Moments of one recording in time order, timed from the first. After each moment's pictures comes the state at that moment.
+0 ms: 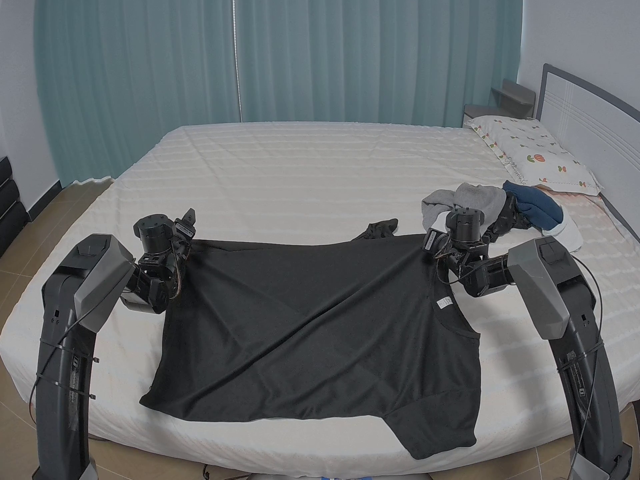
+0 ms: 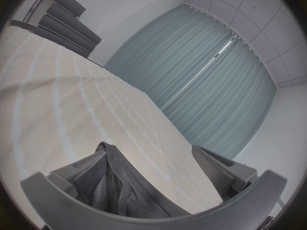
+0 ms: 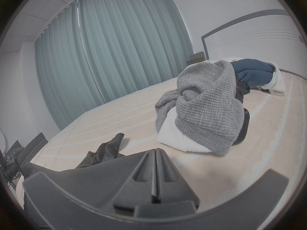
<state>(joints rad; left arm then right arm) -0.02 2.65 -1.58 -0.99 0.19 -0.85 0.20 2.77 -1.95 -0.56 -0.22 0.39</state>
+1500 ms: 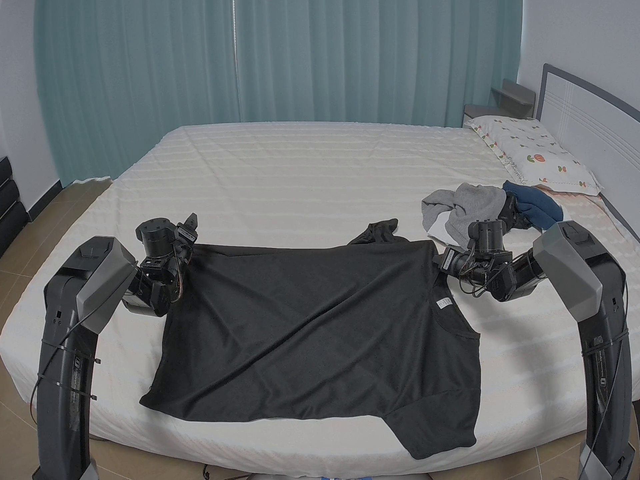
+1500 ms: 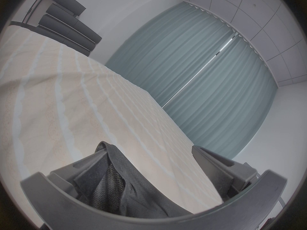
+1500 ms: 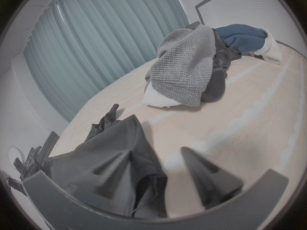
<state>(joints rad) -0.02 2.66 -1.57 -0.99 0.19 -0.85 0.14 2.58 -1.57 -0.53 0.00 0.50</state>
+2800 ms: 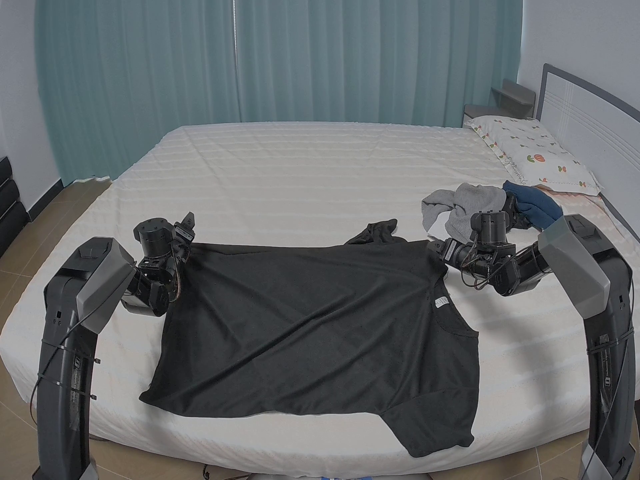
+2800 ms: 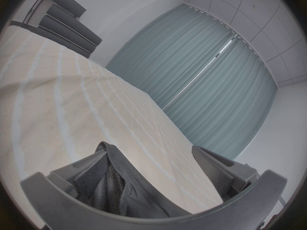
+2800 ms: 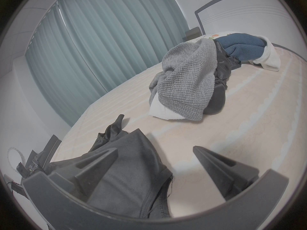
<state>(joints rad) -0.01 2.66 -1.57 -1.00 0.19 -0.84 0.15 2.52 -1.54 -0.54 -0.02 0.51</state>
